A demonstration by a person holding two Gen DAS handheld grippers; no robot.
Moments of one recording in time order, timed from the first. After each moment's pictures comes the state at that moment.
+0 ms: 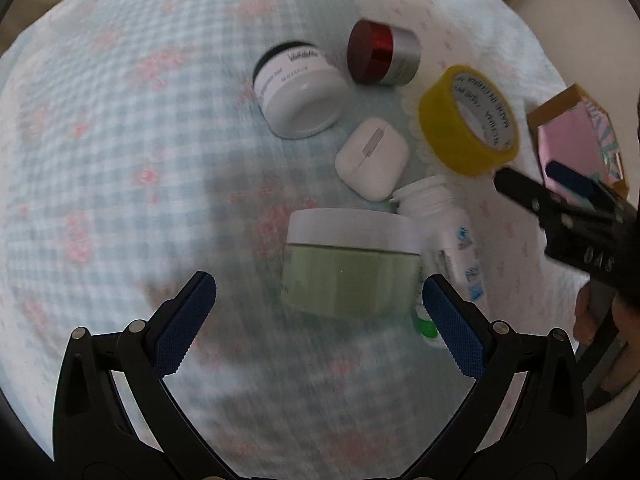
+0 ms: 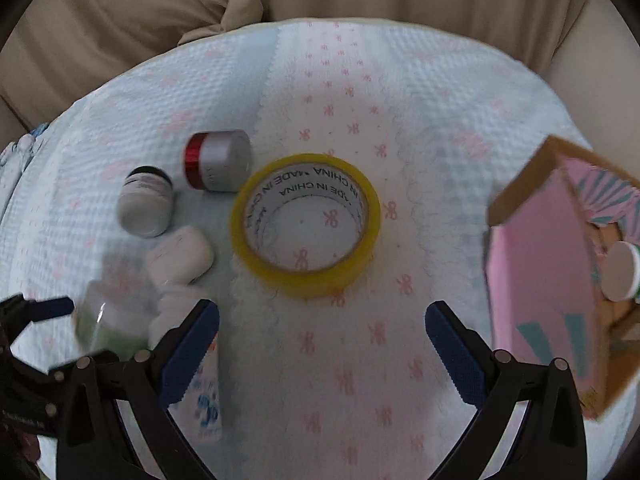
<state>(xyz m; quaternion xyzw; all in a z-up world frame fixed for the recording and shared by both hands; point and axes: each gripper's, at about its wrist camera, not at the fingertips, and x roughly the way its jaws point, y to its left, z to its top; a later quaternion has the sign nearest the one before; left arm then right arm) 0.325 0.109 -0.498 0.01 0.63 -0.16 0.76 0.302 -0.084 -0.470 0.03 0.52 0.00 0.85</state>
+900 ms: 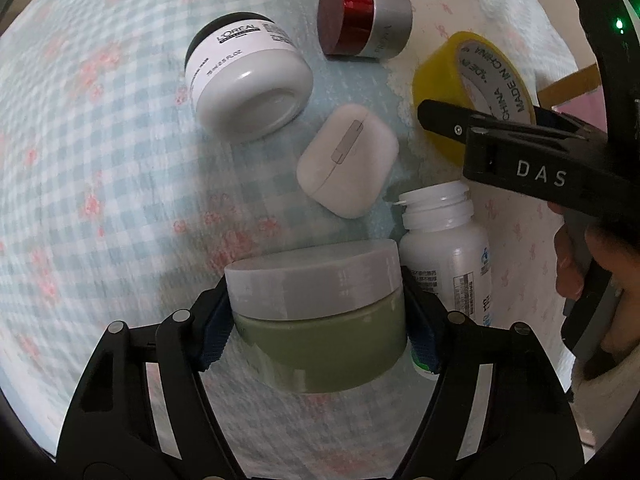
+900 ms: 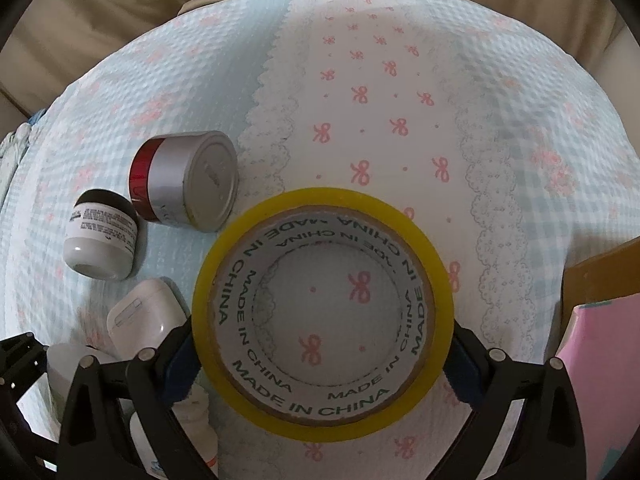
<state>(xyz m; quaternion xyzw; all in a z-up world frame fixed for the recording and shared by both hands) 0.358 0.036 -0.527 0.03 0.67 -0.17 0.72 0.376 -0.082 -0.515 0.02 0.56 0.03 0.83</state>
